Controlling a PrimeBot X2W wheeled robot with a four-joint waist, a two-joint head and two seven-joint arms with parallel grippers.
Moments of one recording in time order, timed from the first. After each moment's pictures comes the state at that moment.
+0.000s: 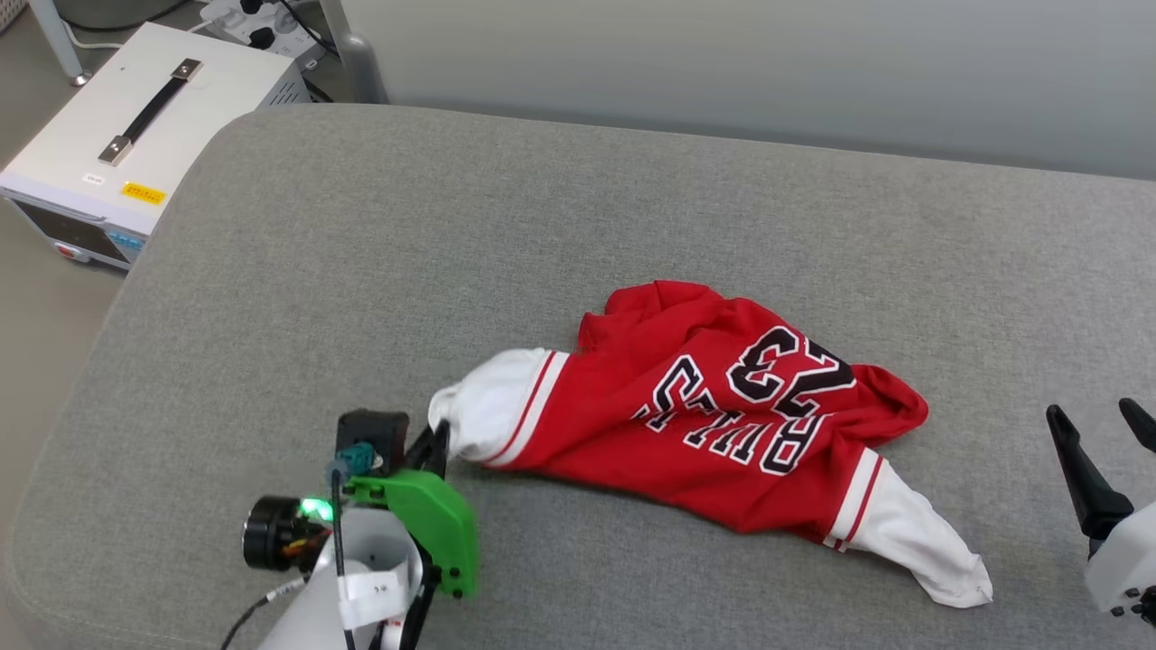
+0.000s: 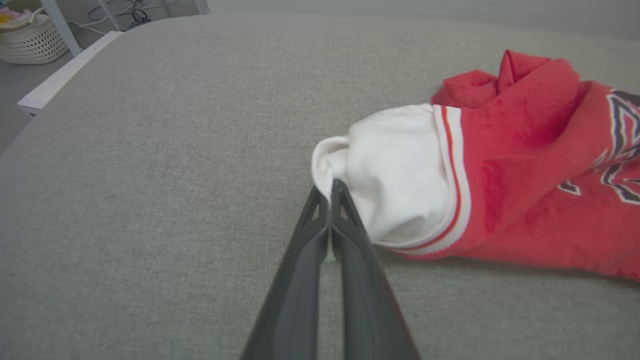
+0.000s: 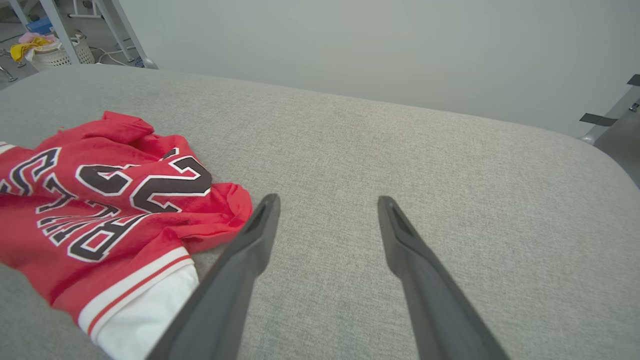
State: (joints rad) left arm -0.26 0.25 -0.44 0.32 -0.43 0.15 0.04; right arm 0.05 -0.42 -0.07 -0.08 0.42 0.13 0.17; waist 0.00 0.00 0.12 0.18
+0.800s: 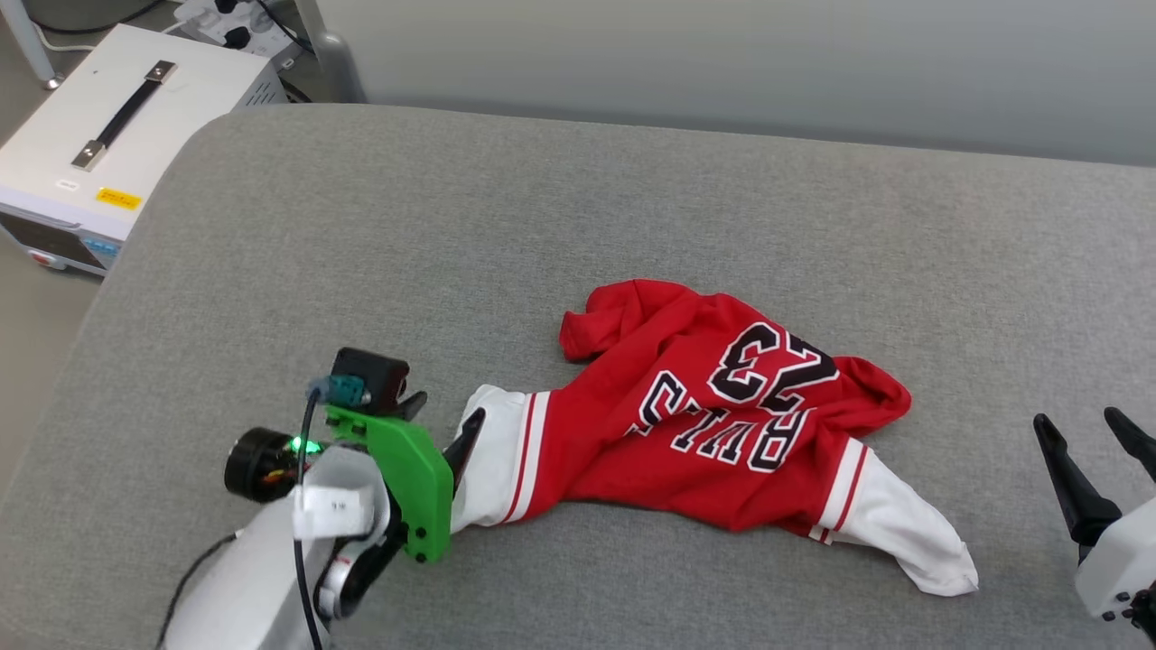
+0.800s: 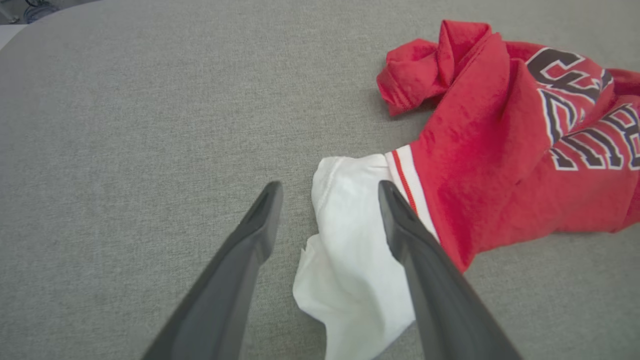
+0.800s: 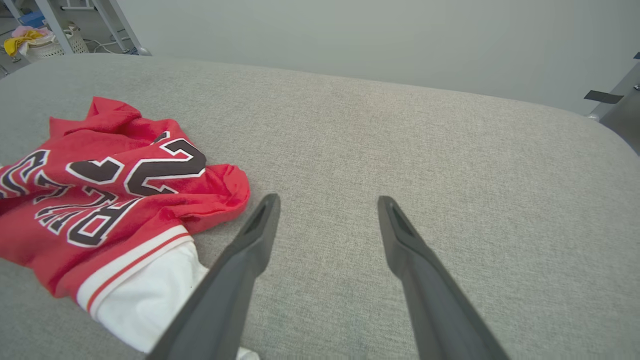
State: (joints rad) left arm -0.33 0.36 -0.49 0.25 -0.54 -0.03 0.27; right arm 0.05 -0.42 -0.05 -0.06 0.44 0.13 0.18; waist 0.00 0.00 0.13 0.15
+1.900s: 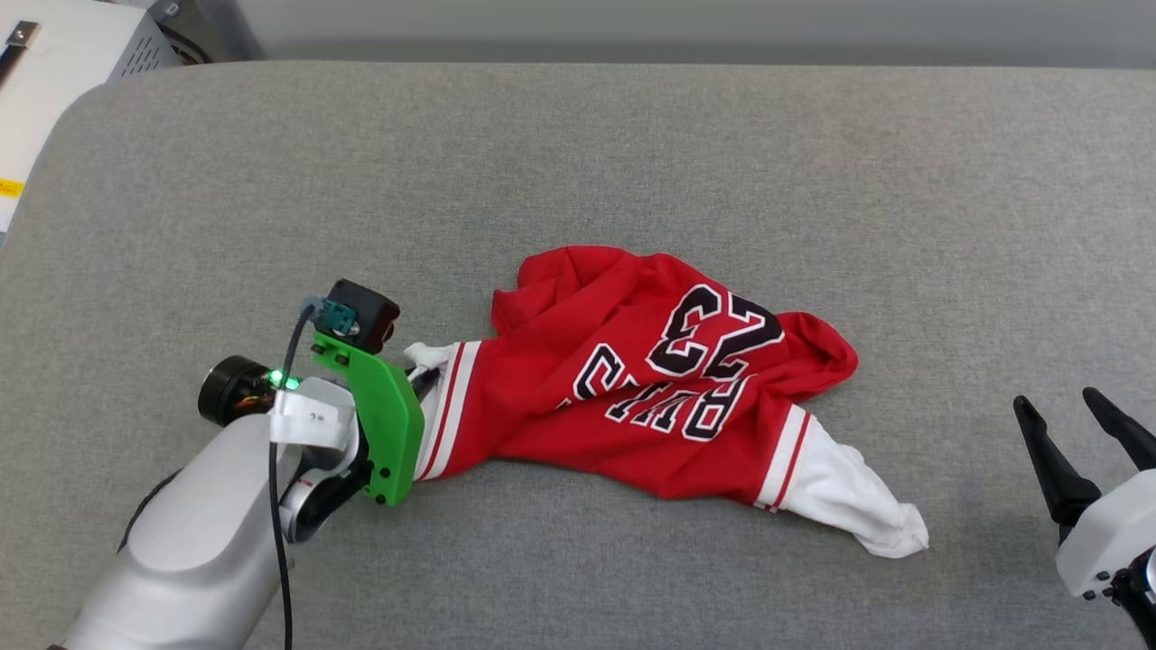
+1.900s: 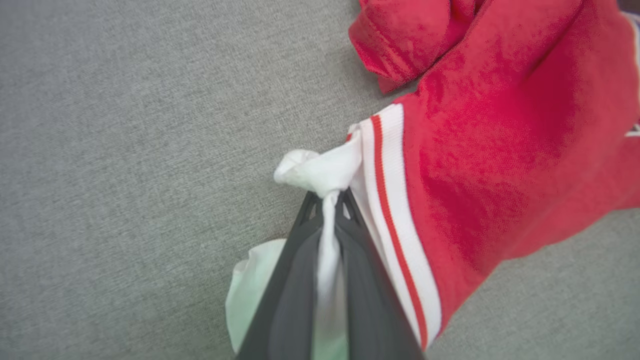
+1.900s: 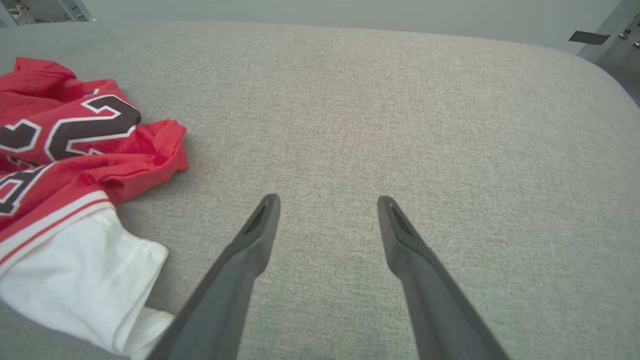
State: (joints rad) left arm -0.59 0.47 -0.69 0.45 -0.68 -0.13 0.35; right arm -0.01 -0.42 -0.01 -0.02 0.44 0.13 0.17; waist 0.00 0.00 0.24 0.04
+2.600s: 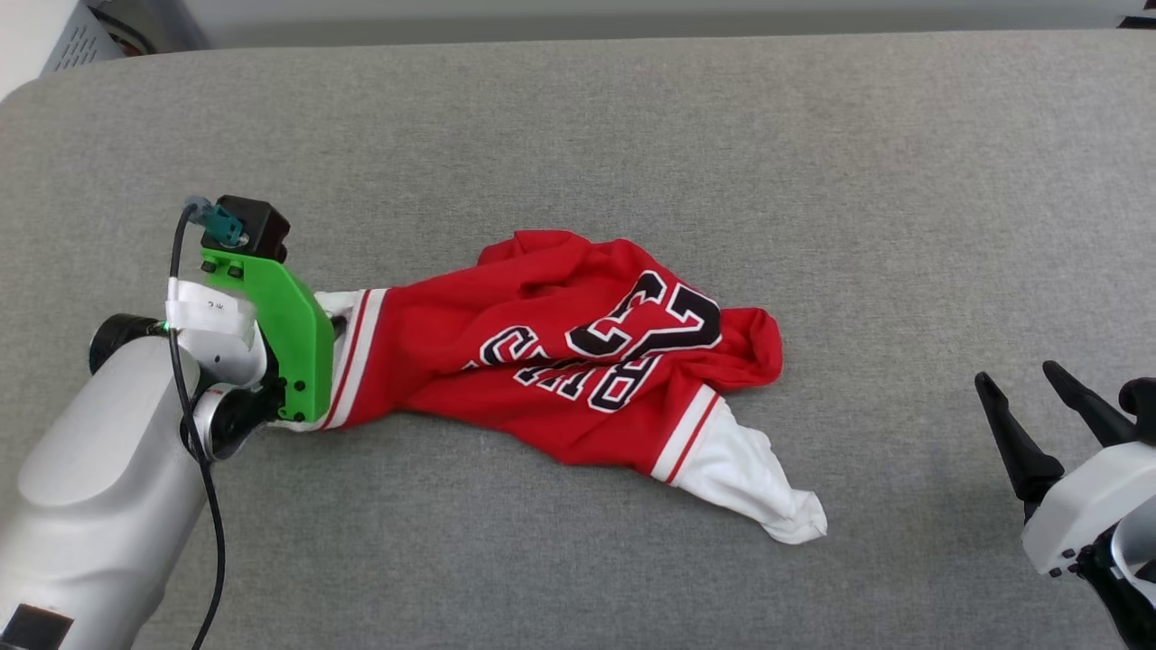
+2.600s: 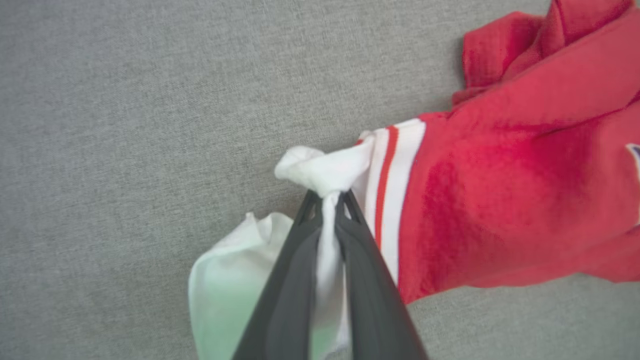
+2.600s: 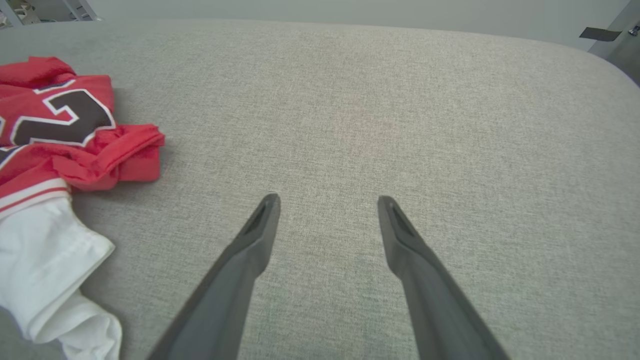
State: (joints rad) left arm -0.69 0.55 -0.59 0.45 -0.83 -0.04 0.57; right arm -0.06 -0.41 0.05 -0.02 0.44 0.13 0.17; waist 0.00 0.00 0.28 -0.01
